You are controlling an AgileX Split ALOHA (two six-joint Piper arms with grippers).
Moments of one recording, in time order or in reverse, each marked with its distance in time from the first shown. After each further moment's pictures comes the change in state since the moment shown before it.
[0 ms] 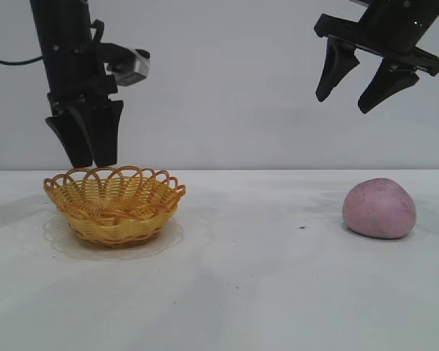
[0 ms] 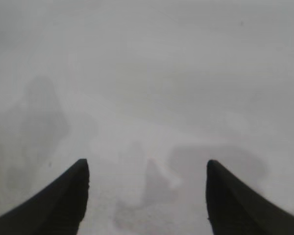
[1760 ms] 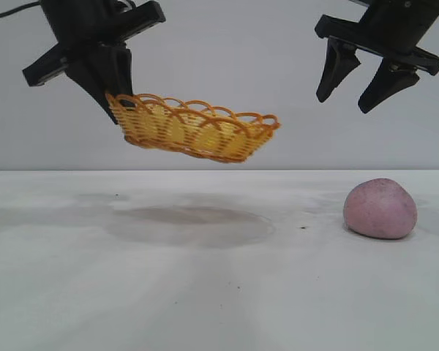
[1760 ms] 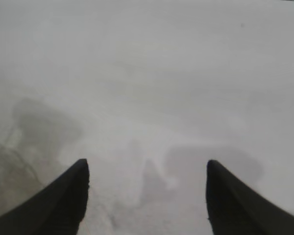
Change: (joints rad) left arm -0.065 -0.328 0.412 -0.291 -0.228 -0.570; right arm 0.000 0.000 0.000 -0.004 0.000 -0.015
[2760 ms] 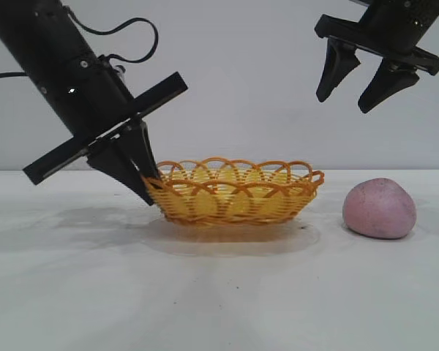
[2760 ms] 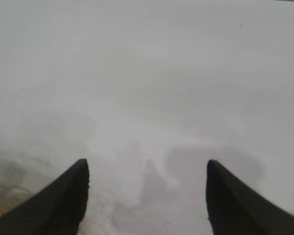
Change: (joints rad) left arm -0.053 0.021 0.344 -0.418 -0.416 0.163; right arm 0.000 0.000 0.000 0.002 0.000 -0.002
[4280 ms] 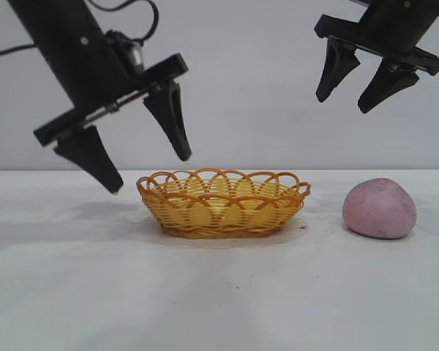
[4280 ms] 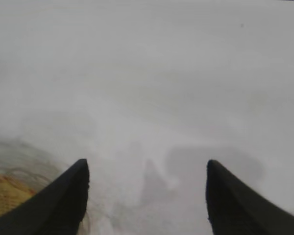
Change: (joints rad) left arm -0.002 -0.023 -0.195 0.425 0.196 -0.035; right arm 0.000 0.000 0.000 0.001 -0.001 -0.002
